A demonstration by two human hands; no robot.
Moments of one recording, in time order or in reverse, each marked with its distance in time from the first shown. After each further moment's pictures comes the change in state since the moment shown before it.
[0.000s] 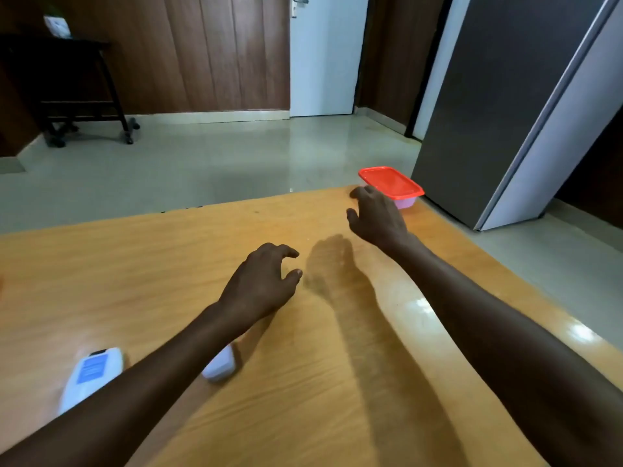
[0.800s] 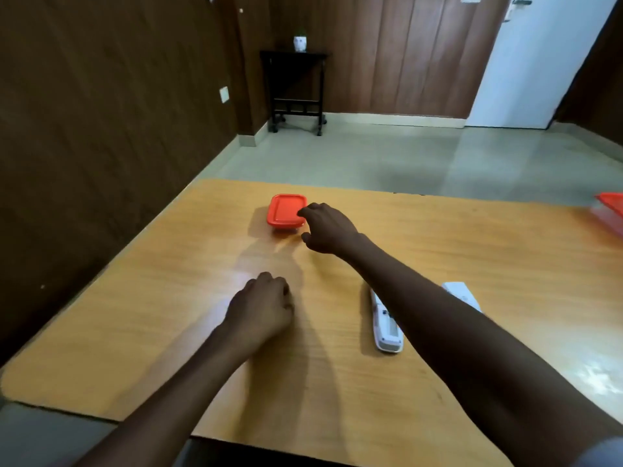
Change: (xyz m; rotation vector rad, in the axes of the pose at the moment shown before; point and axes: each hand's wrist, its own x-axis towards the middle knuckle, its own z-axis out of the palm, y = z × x) left_hand -0.296 -0.203 -0.182 0.275 0.048 -0.572; right_hand -0.113 -0.481 0.079 0.075 -0.331 -0.723
